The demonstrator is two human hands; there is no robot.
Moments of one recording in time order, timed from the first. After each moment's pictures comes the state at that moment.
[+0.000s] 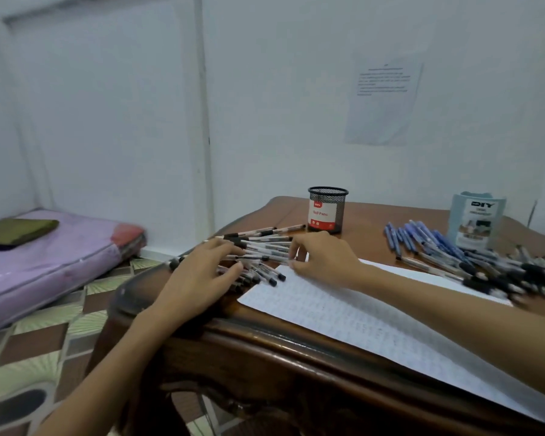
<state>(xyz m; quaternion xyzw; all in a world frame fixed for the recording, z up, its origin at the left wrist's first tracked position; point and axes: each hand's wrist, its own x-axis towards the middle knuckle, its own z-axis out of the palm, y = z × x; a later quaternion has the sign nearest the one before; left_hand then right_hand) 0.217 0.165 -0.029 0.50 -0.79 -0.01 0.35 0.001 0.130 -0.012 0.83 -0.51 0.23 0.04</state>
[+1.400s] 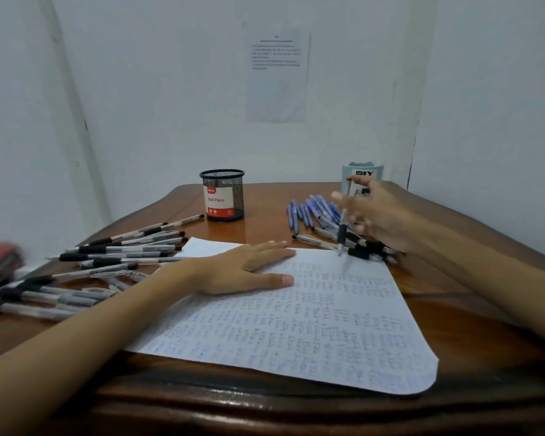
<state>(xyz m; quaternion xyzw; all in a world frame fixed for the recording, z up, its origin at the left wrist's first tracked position) 0.037 0.115 -0.018 0.27 -0.95 -0.15 -0.03 -0.190 0.181 0.013 0.48 -0.52 0.60 -0.37</state>
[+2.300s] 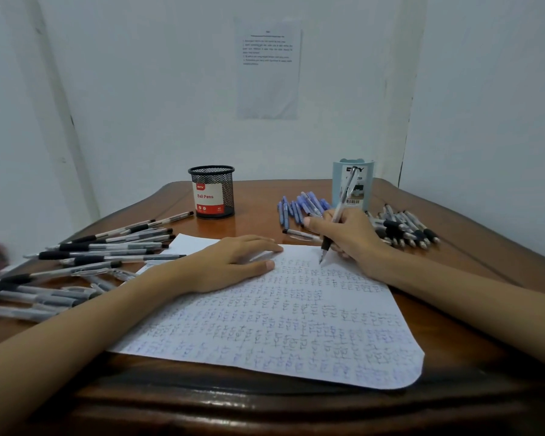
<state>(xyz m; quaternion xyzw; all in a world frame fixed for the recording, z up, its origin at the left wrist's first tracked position) 0.037 0.112 -0.022 0.26 -0.95 -0.14 0.07 -0.164 0.183 -0.021 0.52 -0.59 0.57 -0.22</state>
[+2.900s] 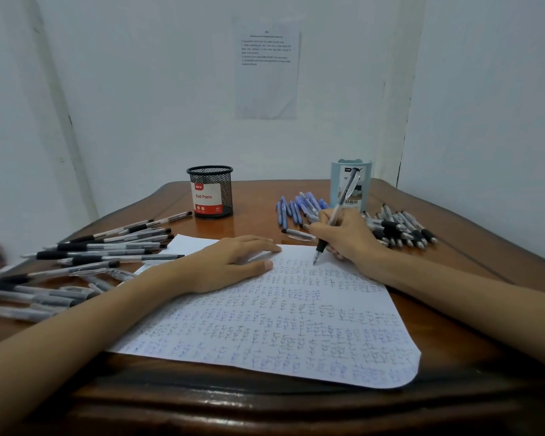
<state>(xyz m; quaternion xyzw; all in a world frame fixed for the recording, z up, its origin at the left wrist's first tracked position) 0.037 0.111 -0.024 0.26 -0.95 -0.13 0.07 -0.166 0.177 -0.024 0.55 -0.60 0.54 -0.21</state>
